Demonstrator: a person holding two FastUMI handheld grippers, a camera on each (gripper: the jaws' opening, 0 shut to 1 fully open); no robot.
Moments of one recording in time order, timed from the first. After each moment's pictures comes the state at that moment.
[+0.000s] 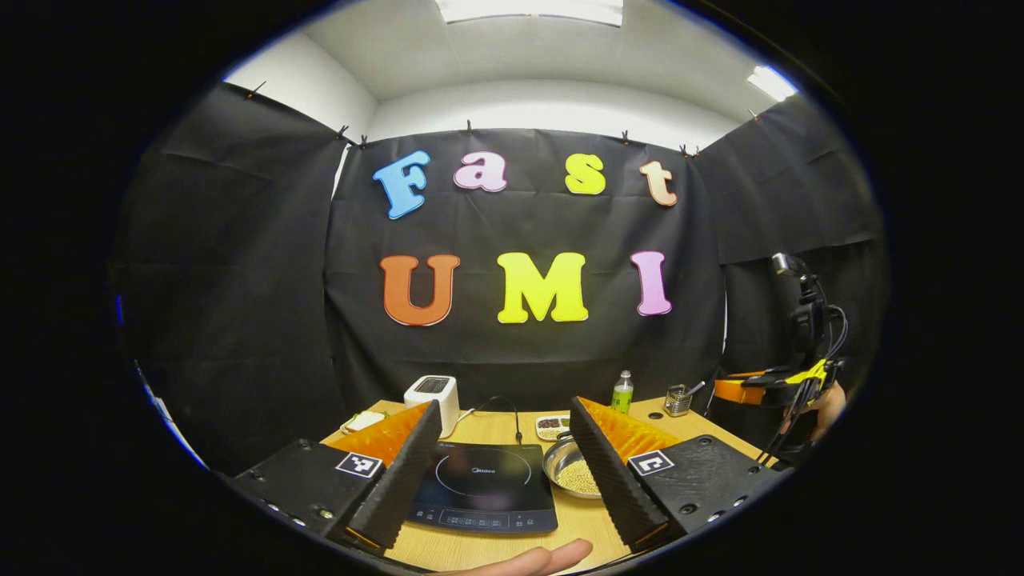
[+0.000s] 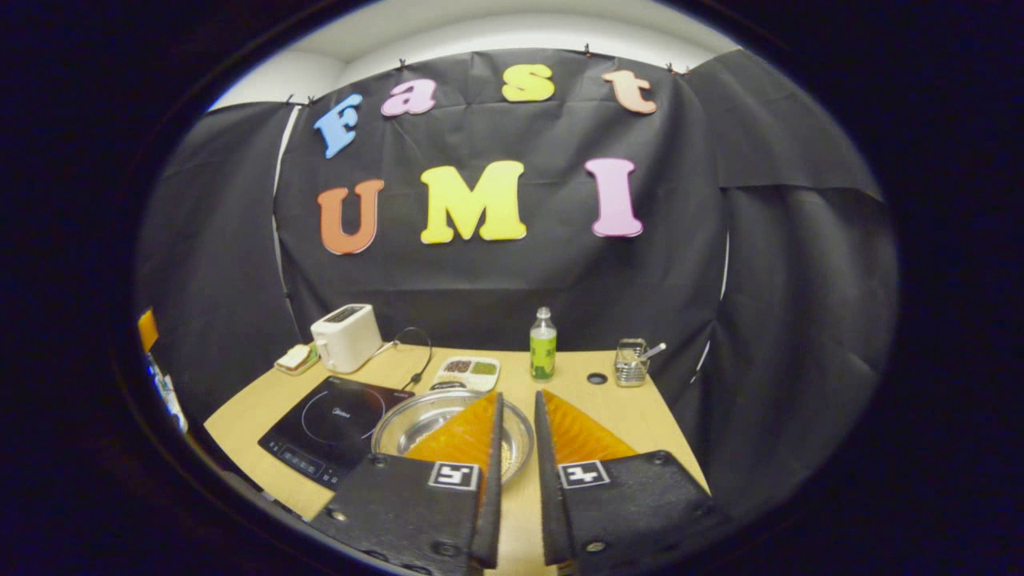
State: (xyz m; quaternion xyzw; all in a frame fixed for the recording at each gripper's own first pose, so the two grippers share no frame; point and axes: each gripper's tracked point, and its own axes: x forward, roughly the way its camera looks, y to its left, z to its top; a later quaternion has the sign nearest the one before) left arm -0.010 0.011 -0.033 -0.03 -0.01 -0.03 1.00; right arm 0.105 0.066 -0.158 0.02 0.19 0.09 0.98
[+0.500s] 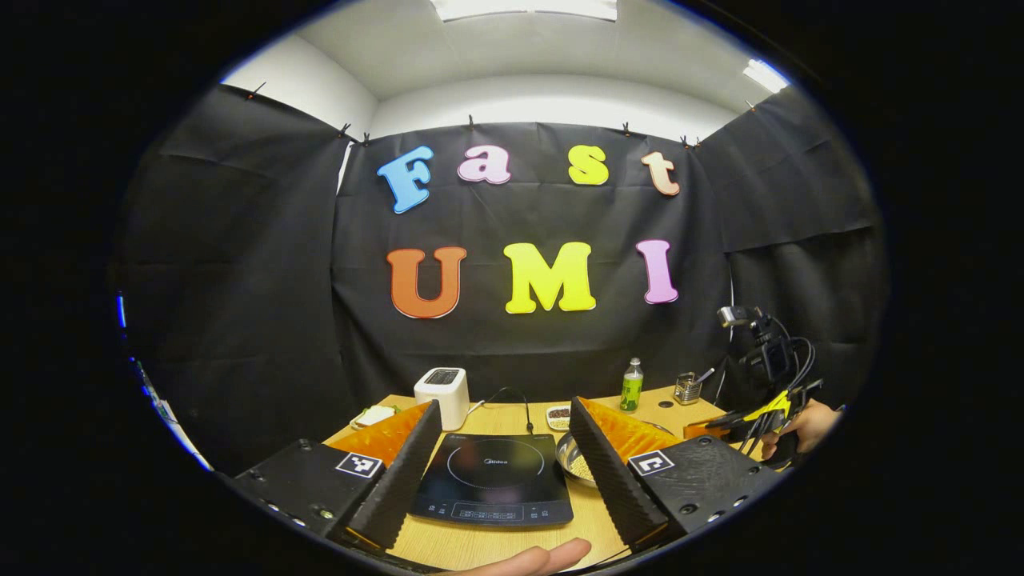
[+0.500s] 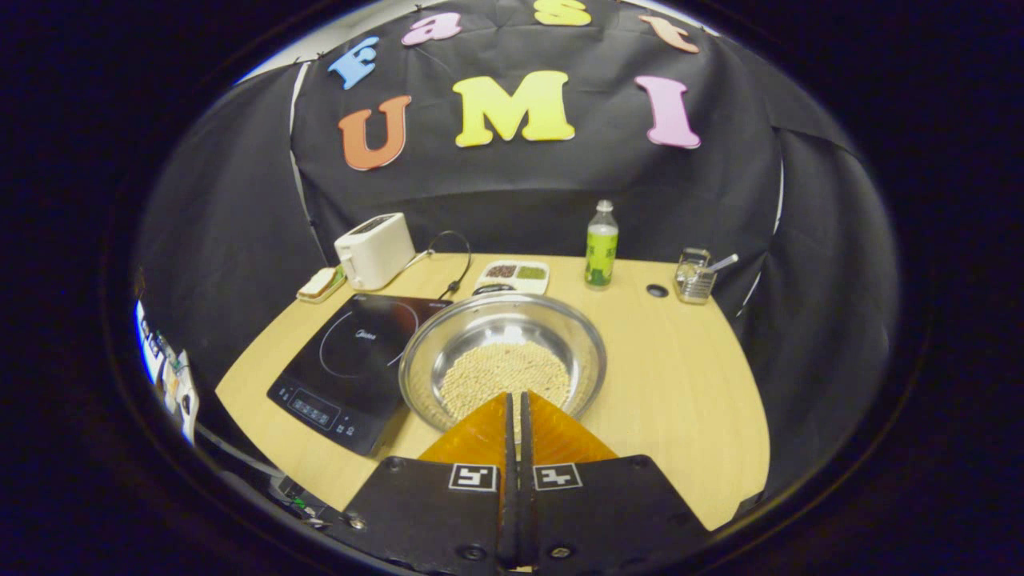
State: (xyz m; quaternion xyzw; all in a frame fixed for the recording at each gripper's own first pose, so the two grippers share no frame) left arm -0.011 0.021 -0.058 -0.03 0.01 -0.02 1.00; right arm 0.086 0.143 -0.271 0.01 0.35 0.16 0.92
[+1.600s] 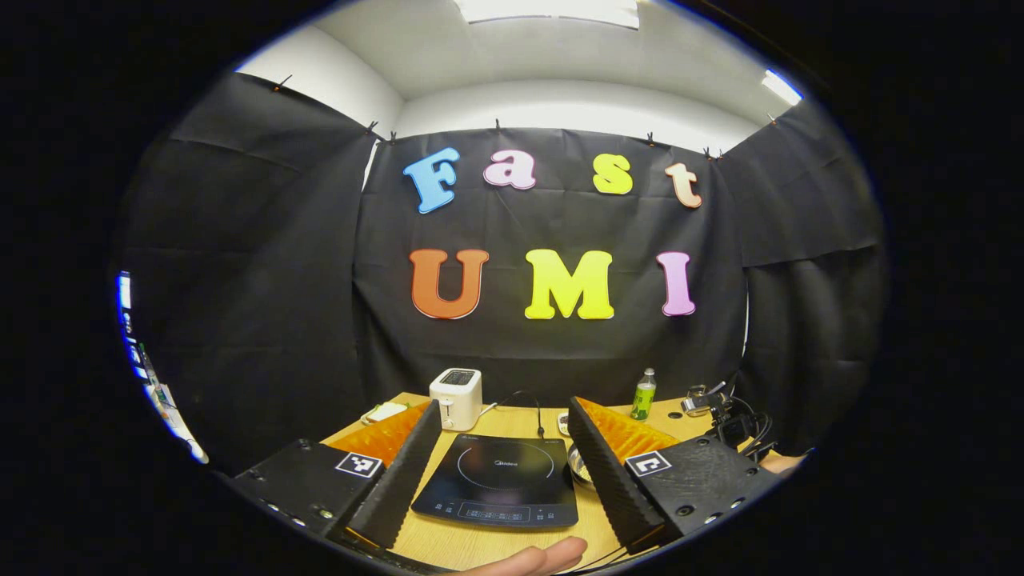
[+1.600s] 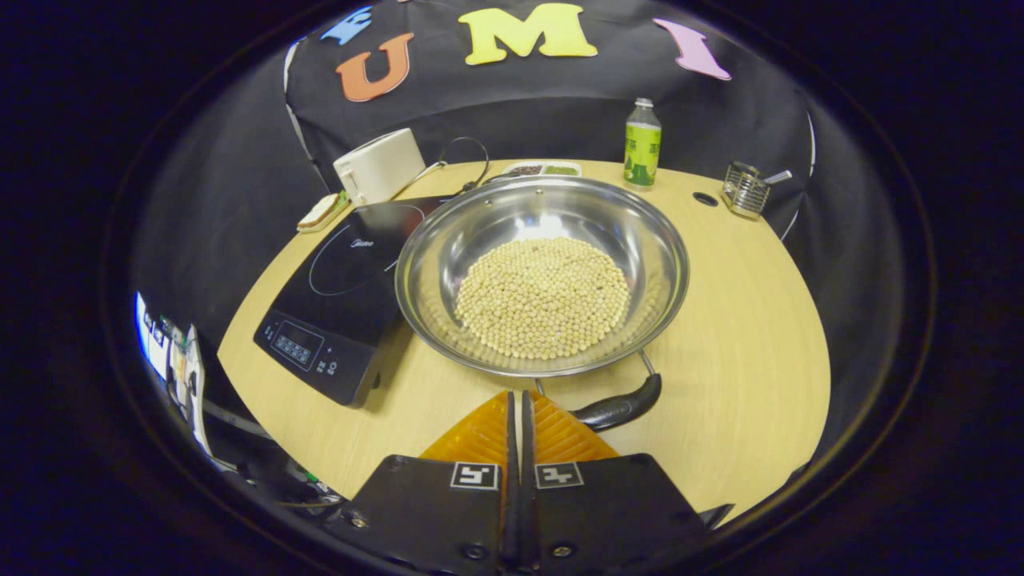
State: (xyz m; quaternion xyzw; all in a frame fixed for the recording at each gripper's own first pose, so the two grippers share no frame) left arm -0.018 0.044 -0.048 -0.05 -0.01 0.01 1.00; right arm 0.063 0.156 -0.374 0.01 0.46 0.16 0.87
